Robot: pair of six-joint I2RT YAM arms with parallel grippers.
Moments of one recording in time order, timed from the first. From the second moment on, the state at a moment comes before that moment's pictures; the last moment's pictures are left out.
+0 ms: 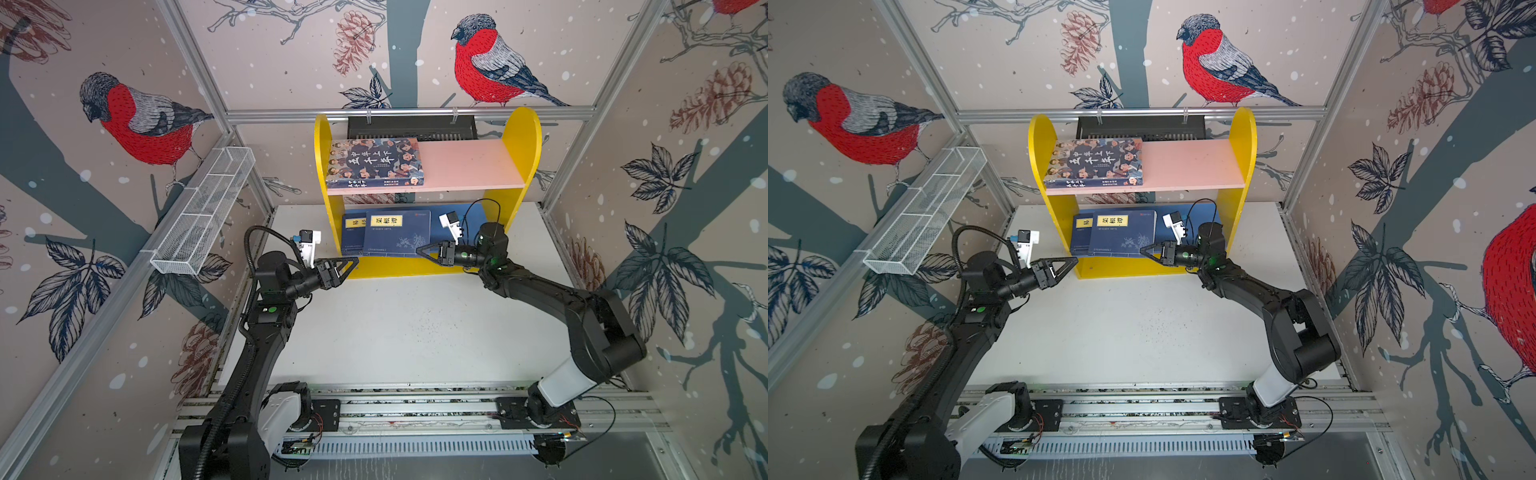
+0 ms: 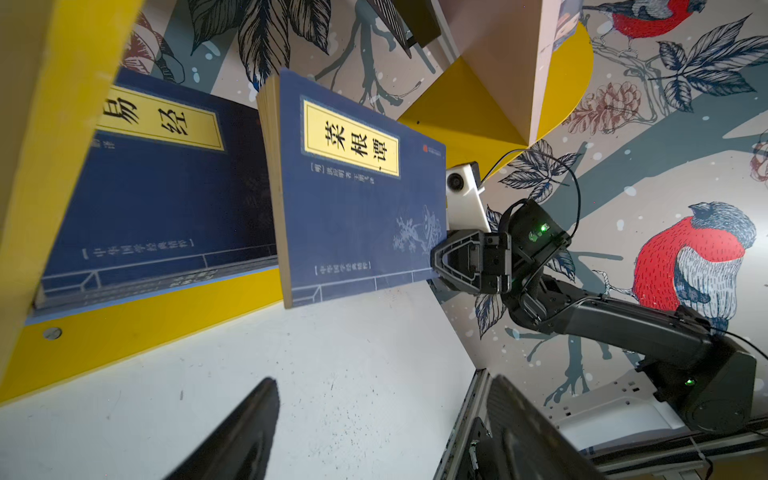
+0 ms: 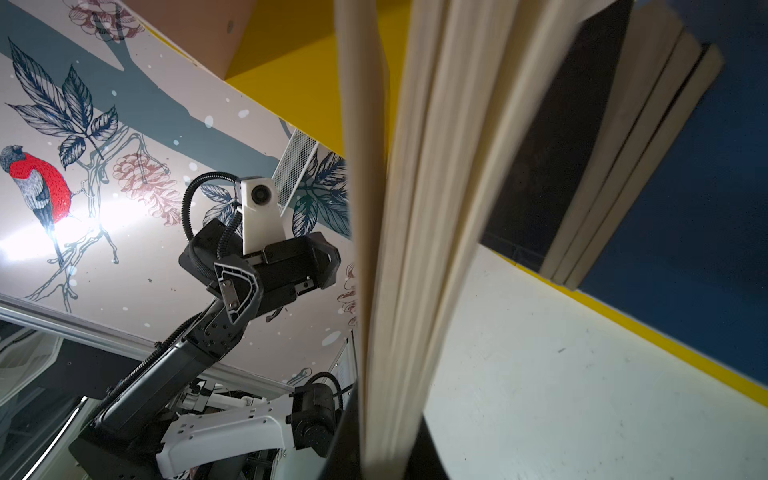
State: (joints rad) left arm 0.03 0.98 0.66 0.08 0.99 -0.59; right arm 0.42 1.65 0.98 0.56 -0.99 0.90
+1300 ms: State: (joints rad) left arm 0.03 0.96 0.65 0.06 1.00 -0.55; right arm 0.49 1.95 1.35 0.31 -0.95 0.89
